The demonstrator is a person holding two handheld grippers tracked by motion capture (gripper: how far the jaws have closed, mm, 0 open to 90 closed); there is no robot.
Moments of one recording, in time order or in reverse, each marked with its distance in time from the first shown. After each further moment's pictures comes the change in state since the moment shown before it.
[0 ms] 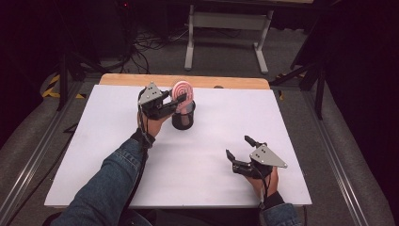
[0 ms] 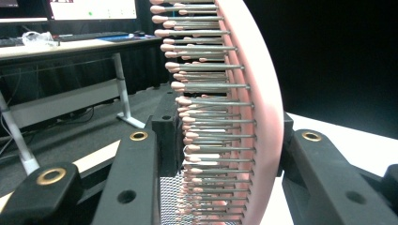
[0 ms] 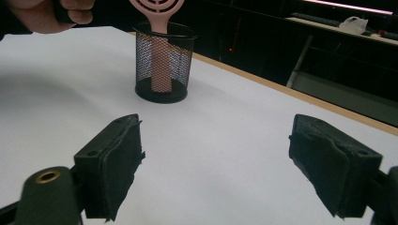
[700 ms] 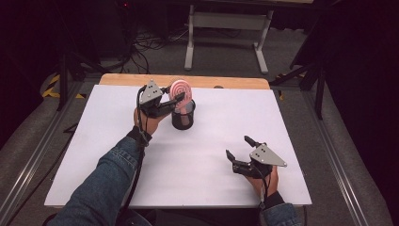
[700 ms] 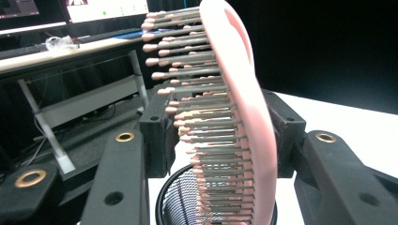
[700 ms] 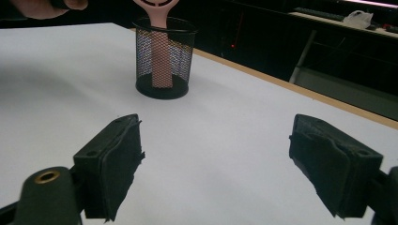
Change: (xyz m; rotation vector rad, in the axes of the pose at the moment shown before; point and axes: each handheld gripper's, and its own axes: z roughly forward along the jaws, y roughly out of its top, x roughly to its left) left arm 0.002 0.009 -0.005 0.038 0.068 0.084; right arm -0.002 -0.002 0.002 0.013 0.009 0.007
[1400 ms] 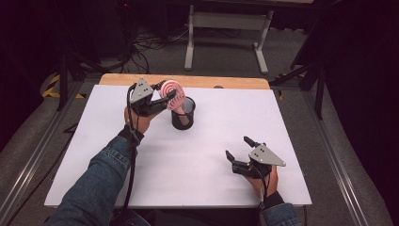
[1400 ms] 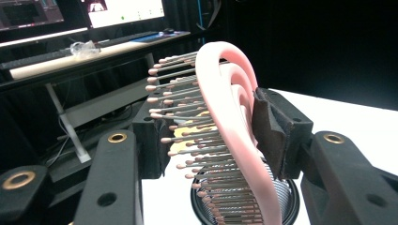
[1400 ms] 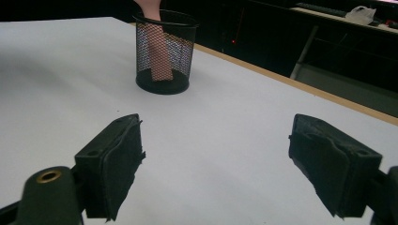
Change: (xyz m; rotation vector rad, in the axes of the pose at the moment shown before) left arm 0.014 0.005 -0.022 -0.007 0.061 0.015; right arm 0.001 -0.001 0.002 0.019 0.000 -0.005
